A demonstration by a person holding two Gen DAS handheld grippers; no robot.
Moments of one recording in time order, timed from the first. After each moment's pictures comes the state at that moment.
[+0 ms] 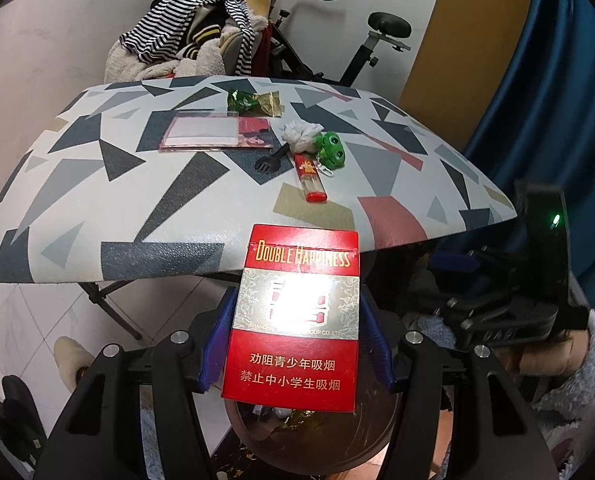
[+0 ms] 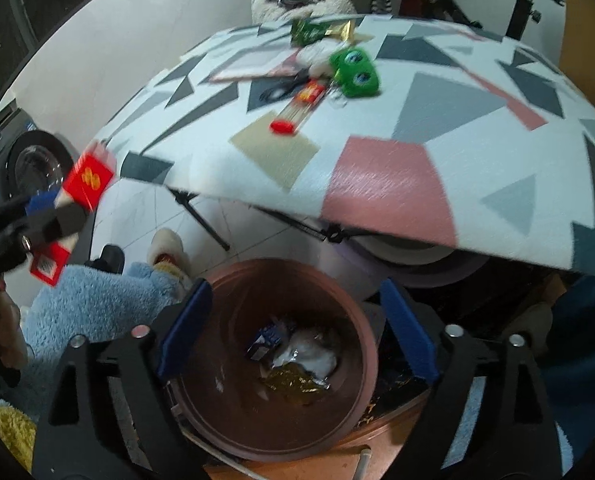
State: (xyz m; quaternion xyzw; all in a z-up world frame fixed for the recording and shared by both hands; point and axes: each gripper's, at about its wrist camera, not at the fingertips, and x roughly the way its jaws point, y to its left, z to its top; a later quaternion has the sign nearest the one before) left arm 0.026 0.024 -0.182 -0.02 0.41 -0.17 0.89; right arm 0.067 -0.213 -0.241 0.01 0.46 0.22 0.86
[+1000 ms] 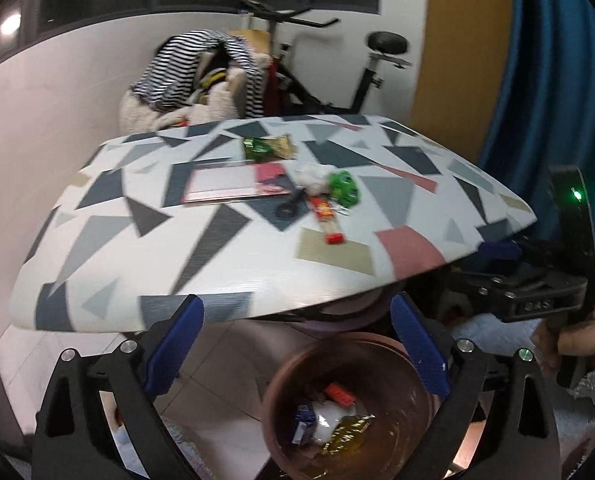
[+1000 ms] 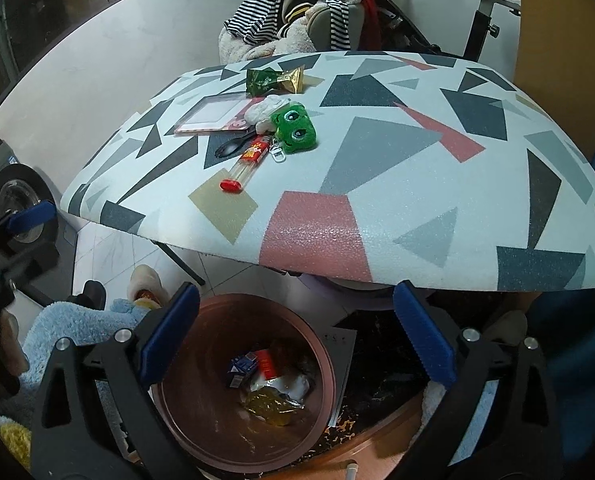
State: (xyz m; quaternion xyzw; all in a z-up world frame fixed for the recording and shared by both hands) left arm 0.022 0.024 -0.155 0.03 0.35 -0.13 0.93; right arm 0.072 -0.248 -0.218 0.03 0.43 0.18 0.88
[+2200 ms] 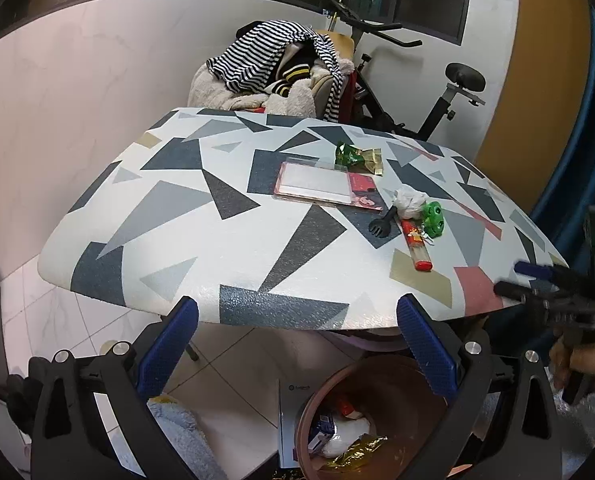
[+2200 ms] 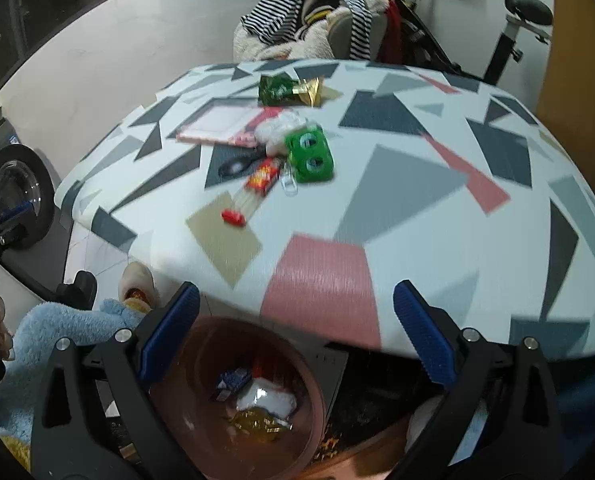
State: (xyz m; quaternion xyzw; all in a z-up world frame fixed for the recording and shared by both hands) left arm 0.044 0.096 -0.158 -0.05 0.35 -0.03 0.93; right arm 0.120 -0.225 -0.209 -0.01 0.41 0.21 0.89
